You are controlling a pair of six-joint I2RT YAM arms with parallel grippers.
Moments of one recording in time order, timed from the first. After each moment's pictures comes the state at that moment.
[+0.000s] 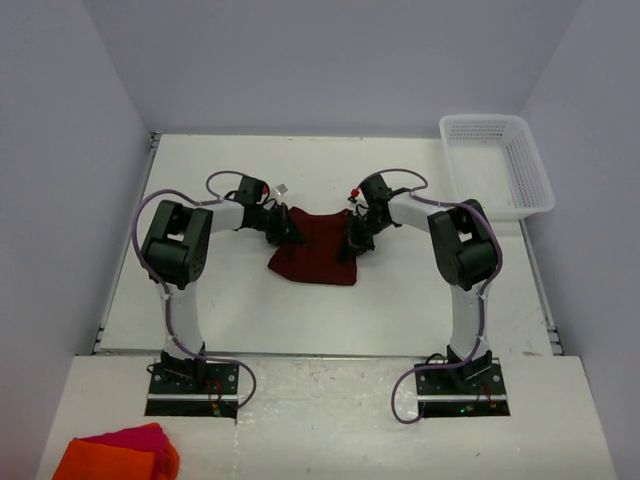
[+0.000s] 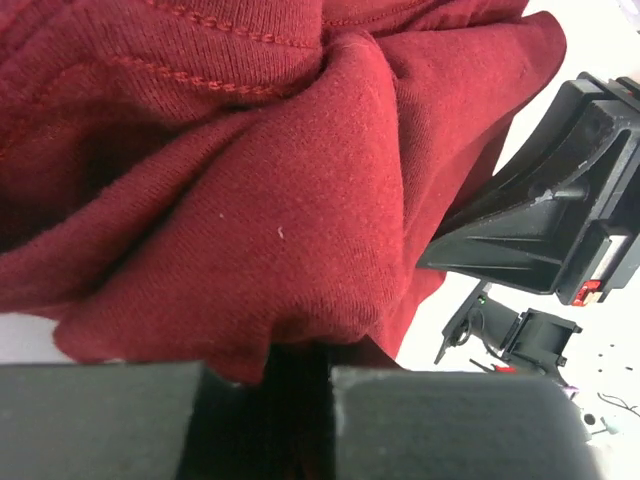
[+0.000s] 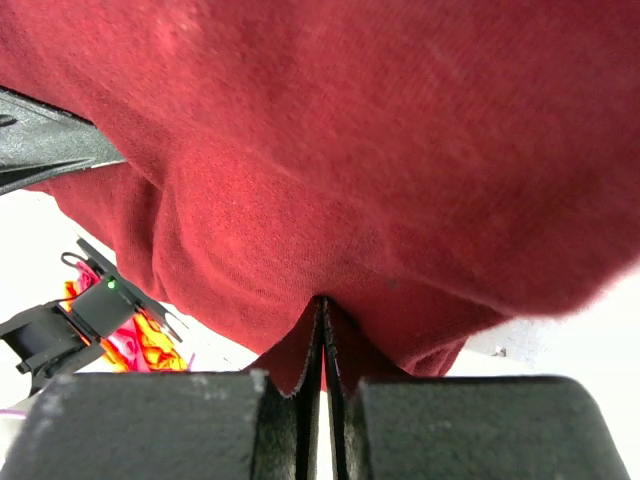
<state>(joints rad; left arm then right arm) -0.27 2.05 1.18 -0.20 0.73 -0.57 0.42 2.09 1.37 -0.56 -0.60 0.52</state>
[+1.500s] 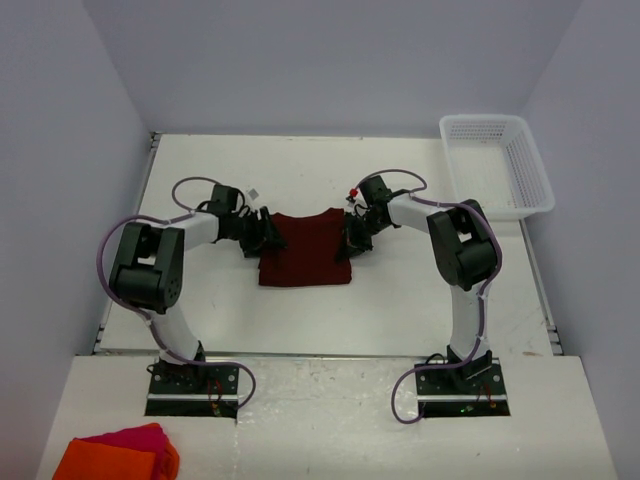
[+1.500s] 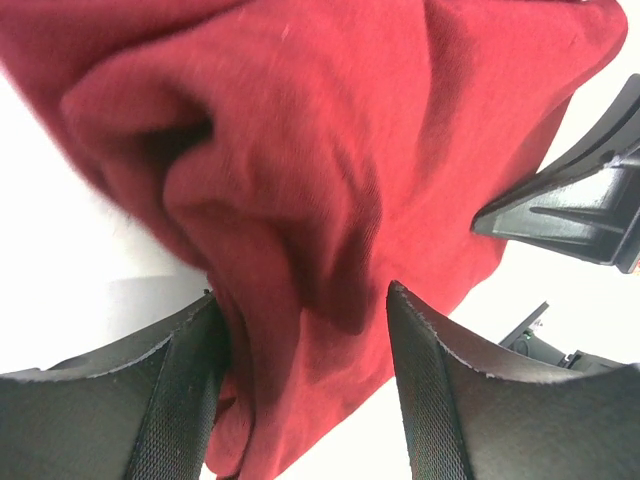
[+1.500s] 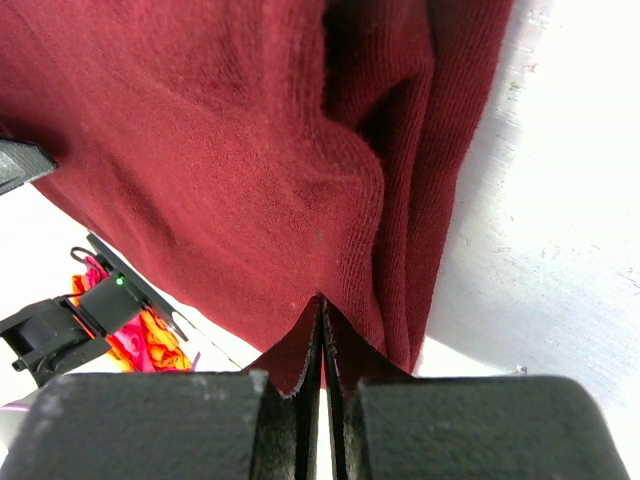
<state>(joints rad) -0.17 1.82 0.98 -0.25 0.56 -0.52 0.43 2.09 1.35 -0.52 -0.63 0.52</state>
